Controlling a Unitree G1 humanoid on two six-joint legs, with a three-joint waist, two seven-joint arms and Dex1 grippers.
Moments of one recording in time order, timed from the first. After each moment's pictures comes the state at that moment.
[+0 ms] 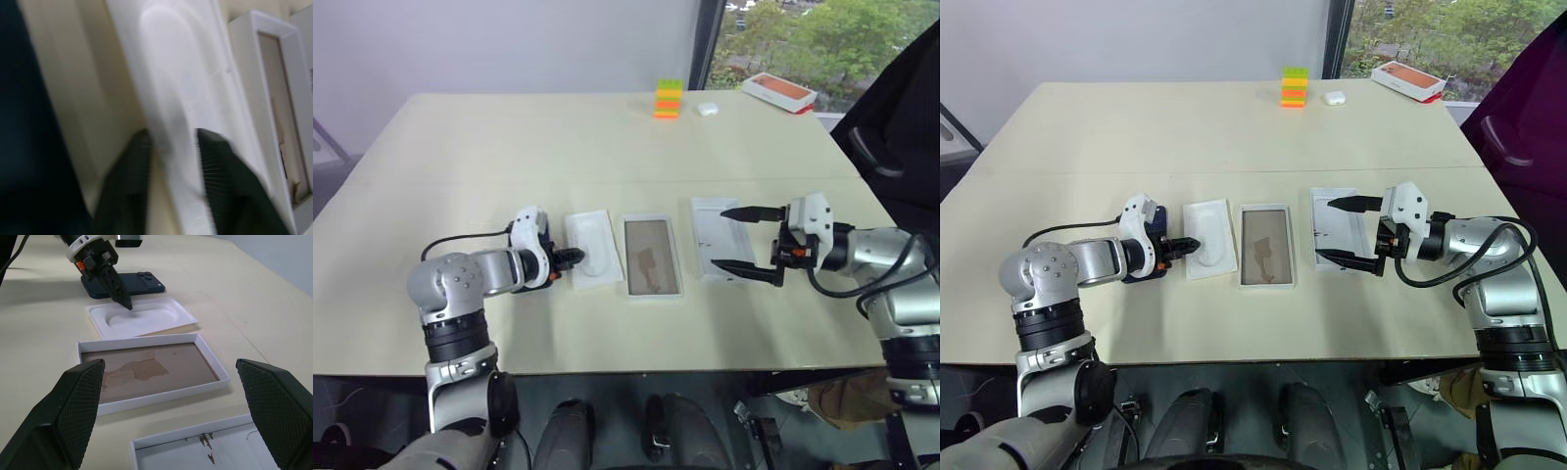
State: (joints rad) left arm -0.60 0.21 0.40 -0.08 -0.60 1.56 -0.15; right arm -0.41 -0.76 -0.09 0.06 0.42 0.10 1.26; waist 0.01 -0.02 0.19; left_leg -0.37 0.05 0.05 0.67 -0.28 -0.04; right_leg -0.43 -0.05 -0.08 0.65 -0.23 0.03
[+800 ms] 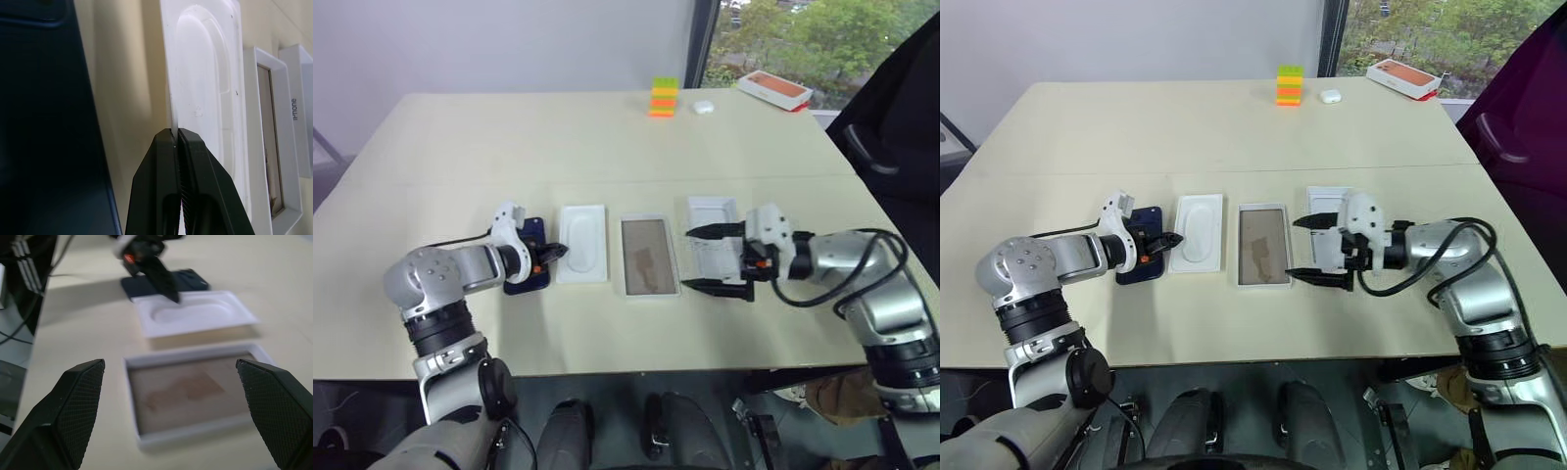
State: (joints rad) left arm -0.68 0.23 0.60 0.01 -0.60 1.61 -0.18; right arm -0.41 -0.71 0.09 -0.20 0.43 0.36 1.16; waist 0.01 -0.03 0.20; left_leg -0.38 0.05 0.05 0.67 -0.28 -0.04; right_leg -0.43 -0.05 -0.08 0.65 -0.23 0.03
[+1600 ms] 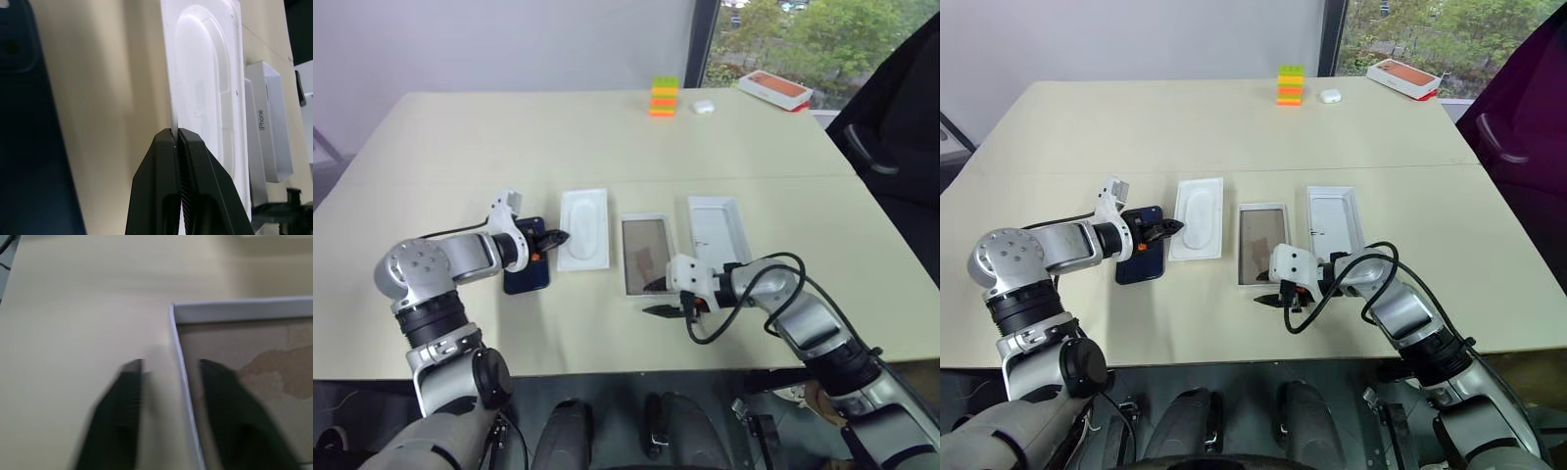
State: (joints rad) left arm -0.72 0.25 0.61 0.04 -0.77 1.61 -0.08; right arm -0.44 -0.62 0.38 -0.09 0.11 0.32 1.08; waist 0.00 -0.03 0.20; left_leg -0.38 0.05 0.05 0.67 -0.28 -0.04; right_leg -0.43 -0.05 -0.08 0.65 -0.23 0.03
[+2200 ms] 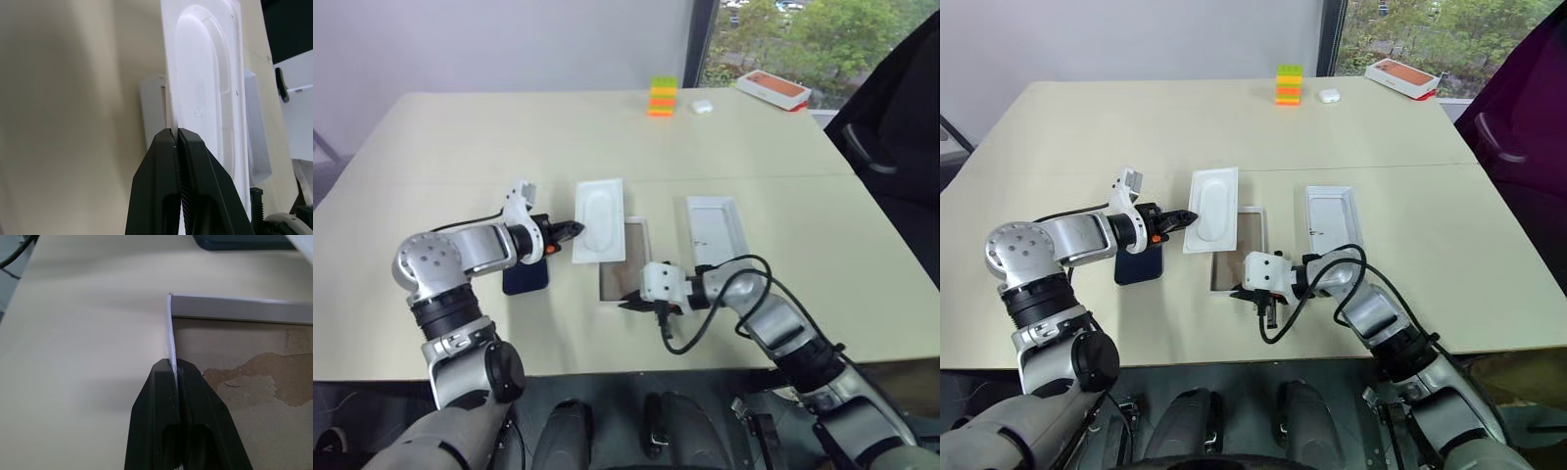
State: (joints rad) left arm -0.76 0.19 0.63 0.04 -0.85 1.61 0.03; right arm -0.49 -0.47 0.45 -0.01 0.03 0.23 1.05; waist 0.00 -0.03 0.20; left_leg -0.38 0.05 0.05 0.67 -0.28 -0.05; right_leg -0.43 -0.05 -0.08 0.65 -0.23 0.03
